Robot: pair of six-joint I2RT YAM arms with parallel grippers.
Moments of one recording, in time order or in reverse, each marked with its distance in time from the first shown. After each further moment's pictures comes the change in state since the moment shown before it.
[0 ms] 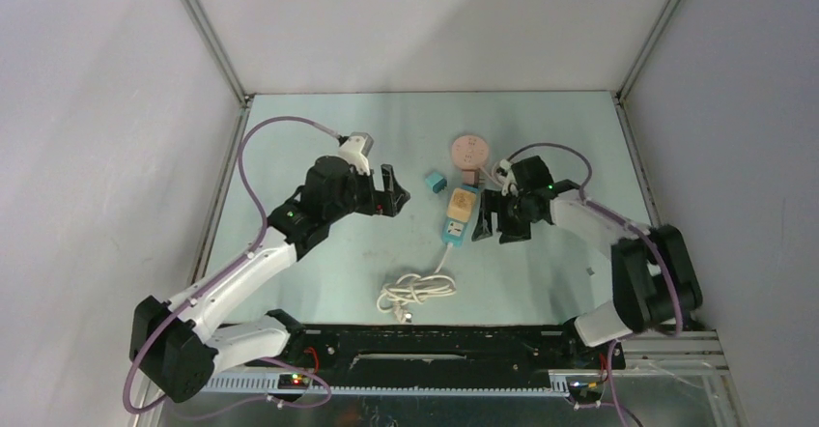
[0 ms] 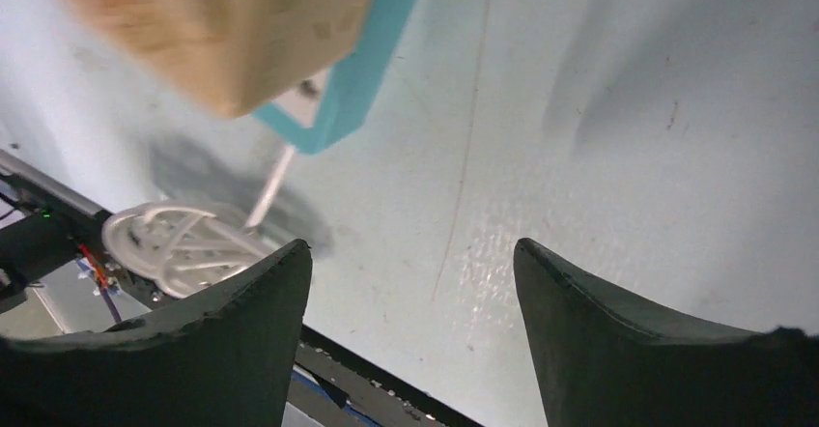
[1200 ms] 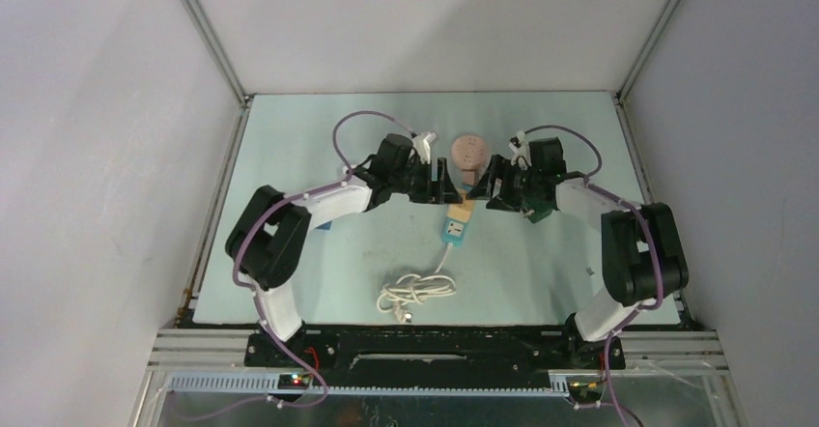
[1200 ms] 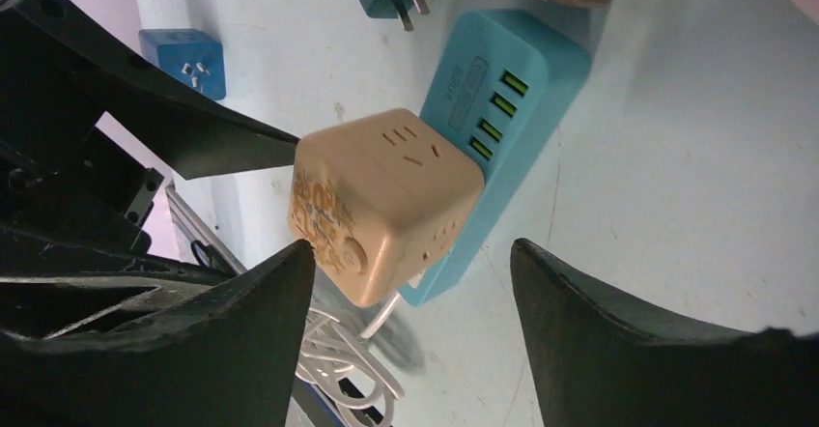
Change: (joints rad) left arm -0.026 0.688 0.269 0.232 0.436 -0.143; right arm -0.154 0.061 0.033 0.364 -0.236 0.151
